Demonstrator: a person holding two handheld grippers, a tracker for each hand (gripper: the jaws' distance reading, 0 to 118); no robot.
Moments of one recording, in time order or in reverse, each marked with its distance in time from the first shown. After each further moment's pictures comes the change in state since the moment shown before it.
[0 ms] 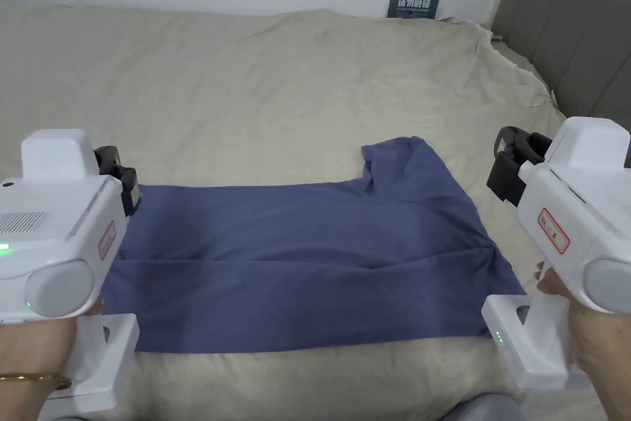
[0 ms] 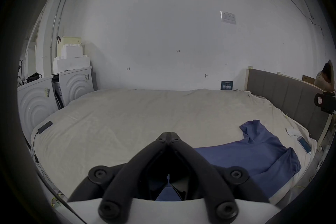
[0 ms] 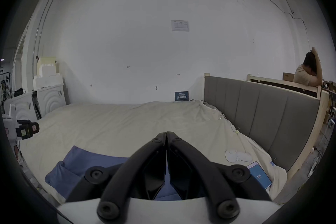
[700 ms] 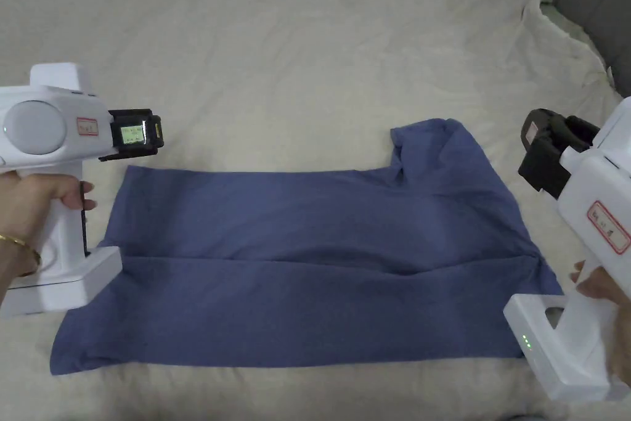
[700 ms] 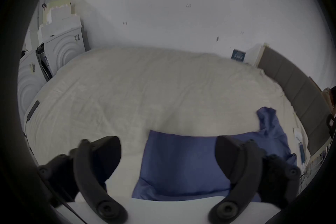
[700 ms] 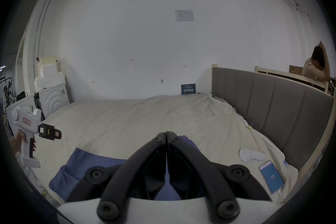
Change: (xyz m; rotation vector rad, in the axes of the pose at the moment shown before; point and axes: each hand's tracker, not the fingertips) left arm -0.045 0.036 -0.175 -0.469 0.003 0.072; right arm -0.011 0.013 -0.058 -0.073 0.048 -0.036
